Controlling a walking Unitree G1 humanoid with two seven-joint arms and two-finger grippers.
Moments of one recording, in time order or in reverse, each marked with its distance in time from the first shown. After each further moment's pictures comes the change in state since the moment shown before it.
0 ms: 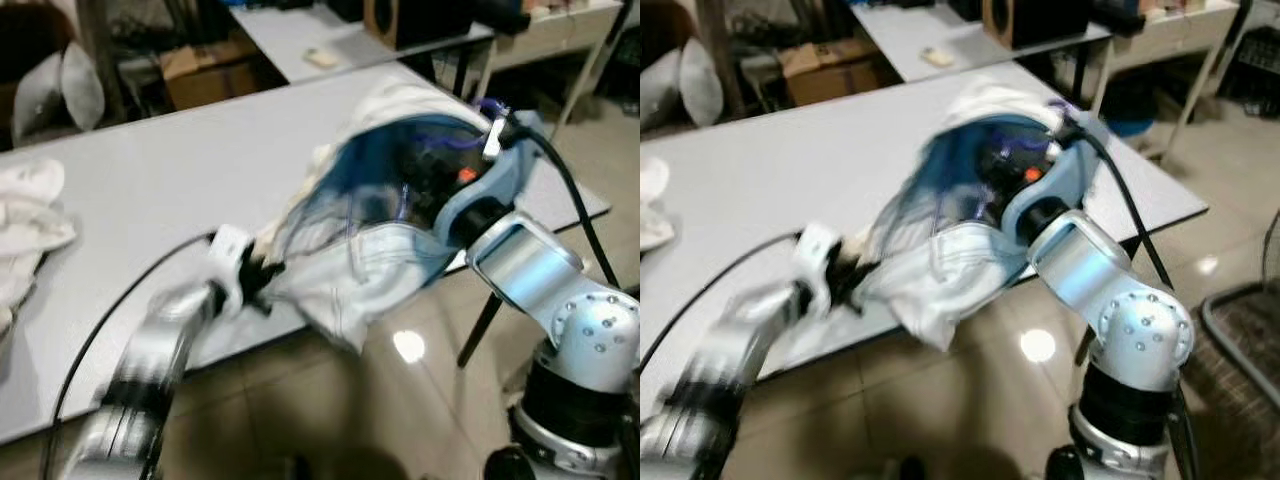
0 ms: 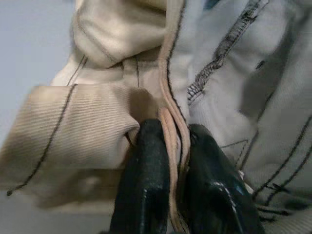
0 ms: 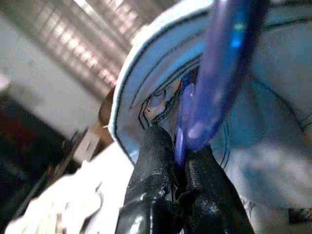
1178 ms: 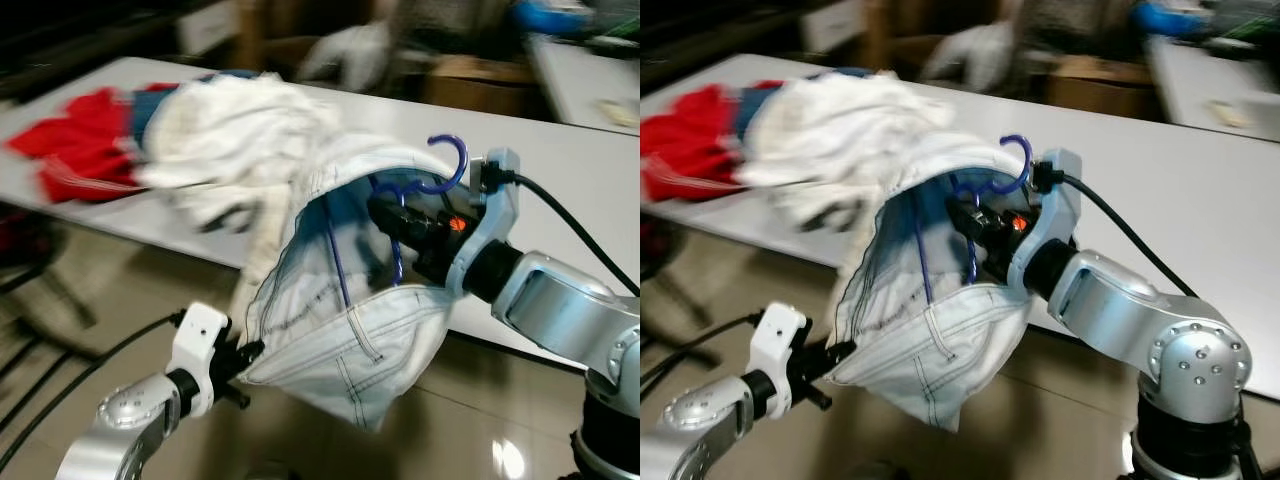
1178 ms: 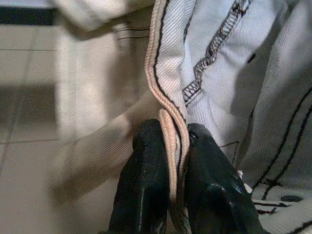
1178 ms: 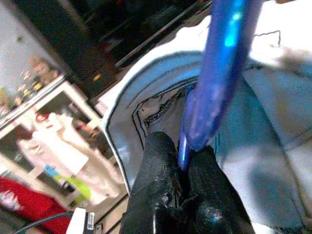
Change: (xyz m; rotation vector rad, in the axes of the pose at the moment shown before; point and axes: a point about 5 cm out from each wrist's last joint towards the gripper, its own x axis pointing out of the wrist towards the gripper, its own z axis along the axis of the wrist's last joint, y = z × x) left arm -0.076 -0.046 -0.039 -0.062 0.173 0.071; right arm -0.031 0.000 -0.020 -0.141 0.244 0.144
